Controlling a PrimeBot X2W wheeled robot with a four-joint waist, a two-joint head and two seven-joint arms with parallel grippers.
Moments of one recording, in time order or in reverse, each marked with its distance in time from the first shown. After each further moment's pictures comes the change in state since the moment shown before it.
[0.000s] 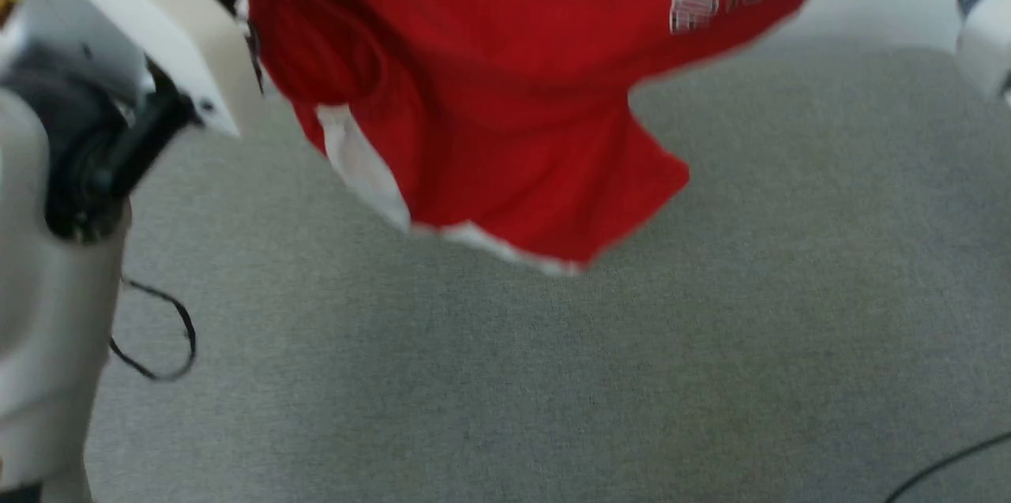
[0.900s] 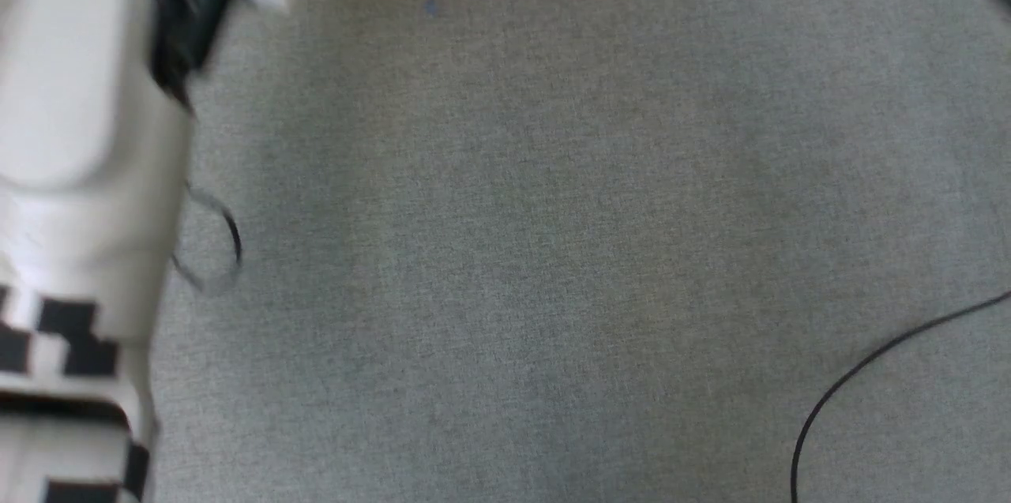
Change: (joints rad) left arm -0.352 -0.139 -0.101 0.693 0.120 -0.031 -0.499; right arm -0.435 0.234 0.221 0.700 -0.109 0.000 -0.433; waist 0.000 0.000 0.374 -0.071
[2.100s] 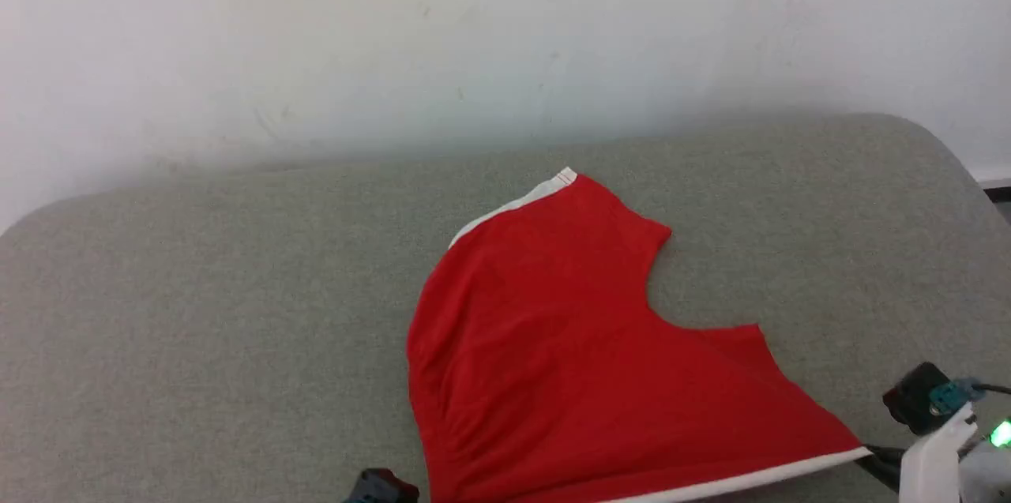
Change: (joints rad) left arm 1.141 0.091 -0.332 -0.379 -0.056 0.069 0.010; right arm 1.042 -0.451 0.237 -0.451 0.471 0.000 0.330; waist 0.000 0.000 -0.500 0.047
